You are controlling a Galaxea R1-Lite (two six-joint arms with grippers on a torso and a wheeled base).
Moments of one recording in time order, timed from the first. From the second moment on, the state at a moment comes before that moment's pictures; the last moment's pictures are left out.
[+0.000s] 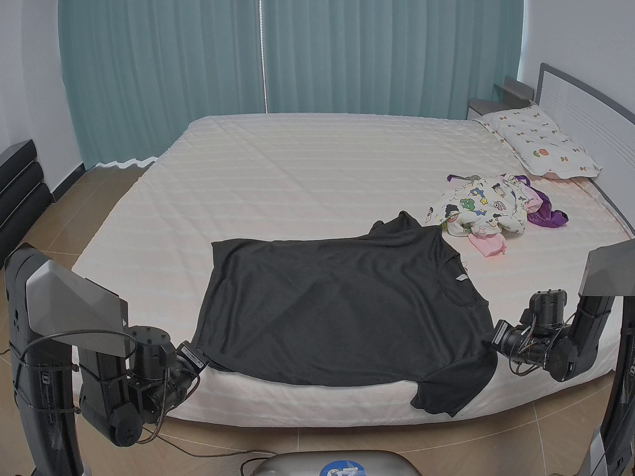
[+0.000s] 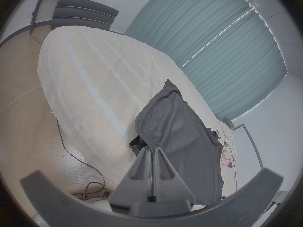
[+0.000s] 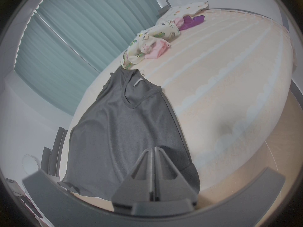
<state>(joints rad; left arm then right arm) -0.32 2.29 -0.20 -1.55 0.20 -1.01 0.02 2.28 -0.47 -1.14 0.14 0.62</state>
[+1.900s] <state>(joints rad) -0.29 2.30 -0.20 -1.55 0.20 -1.01 -0.05 2.31 -0.64 -1.07 0.22 0.53</state>
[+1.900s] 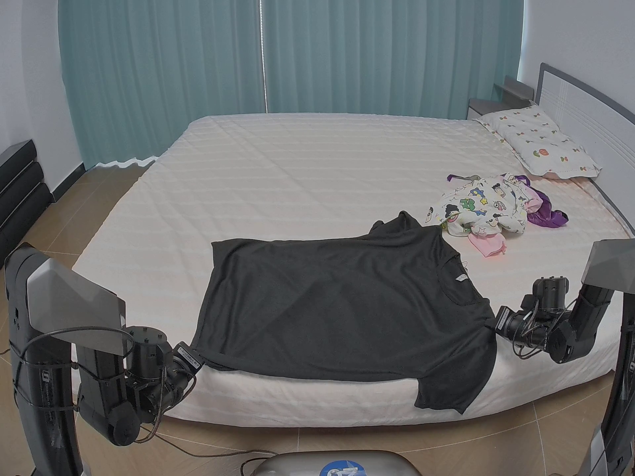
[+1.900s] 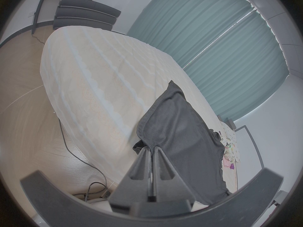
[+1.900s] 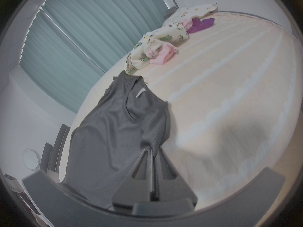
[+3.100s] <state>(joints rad) -0.28 2.32 -0.19 -1.55 0.19 -1.01 -0.01 2.22 -0.51 -0.98 0.24 0.50</state>
